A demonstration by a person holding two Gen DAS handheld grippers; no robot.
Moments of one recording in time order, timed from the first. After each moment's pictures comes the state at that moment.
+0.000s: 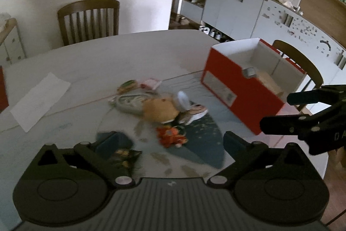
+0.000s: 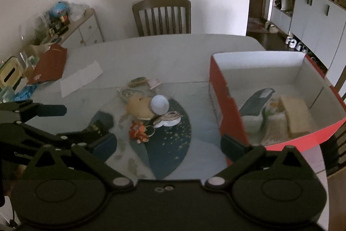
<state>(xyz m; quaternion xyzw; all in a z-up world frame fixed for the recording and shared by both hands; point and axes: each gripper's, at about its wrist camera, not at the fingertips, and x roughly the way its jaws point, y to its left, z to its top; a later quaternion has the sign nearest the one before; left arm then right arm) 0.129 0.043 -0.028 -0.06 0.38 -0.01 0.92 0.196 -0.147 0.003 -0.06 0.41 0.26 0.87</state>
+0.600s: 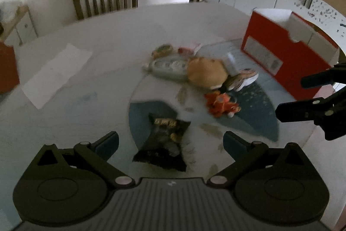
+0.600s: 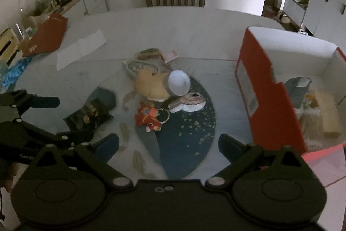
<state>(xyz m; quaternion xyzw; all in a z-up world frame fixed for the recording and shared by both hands) 0.135 0.083 -0.096 -0.04 0.44 0.03 0.90 0.218 -0.097 -0.052 -0.10 0.46 0.28 0.84</state>
